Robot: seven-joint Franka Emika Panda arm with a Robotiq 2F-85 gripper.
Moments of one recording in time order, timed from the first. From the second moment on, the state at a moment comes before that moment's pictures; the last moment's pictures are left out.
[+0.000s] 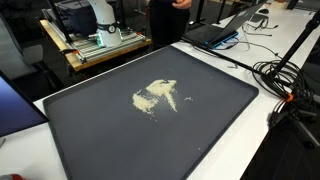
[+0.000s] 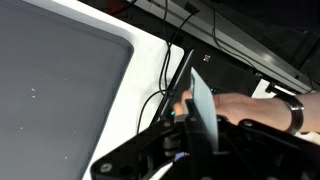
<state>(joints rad) 0.38 -0.76 0.00 -2.67 0.50 2.02 -0.25</state>
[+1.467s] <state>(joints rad) 0.13 -0.58 0.17 -2.53 0.13 2.18 0.02</state>
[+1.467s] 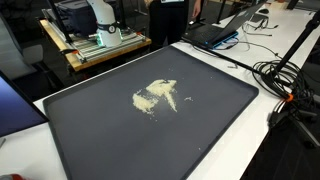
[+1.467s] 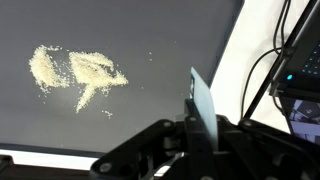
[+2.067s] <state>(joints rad) 0.00 -0.31 0.25 -2.38 -0.19 2.29 0.26</state>
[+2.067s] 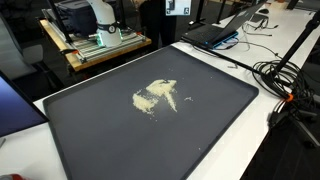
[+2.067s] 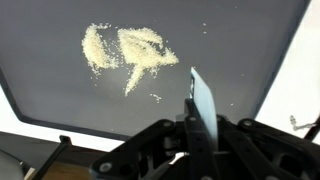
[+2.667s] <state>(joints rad) -0.02 0.10 0.13 -2.14 -0.42 2.35 0.50</state>
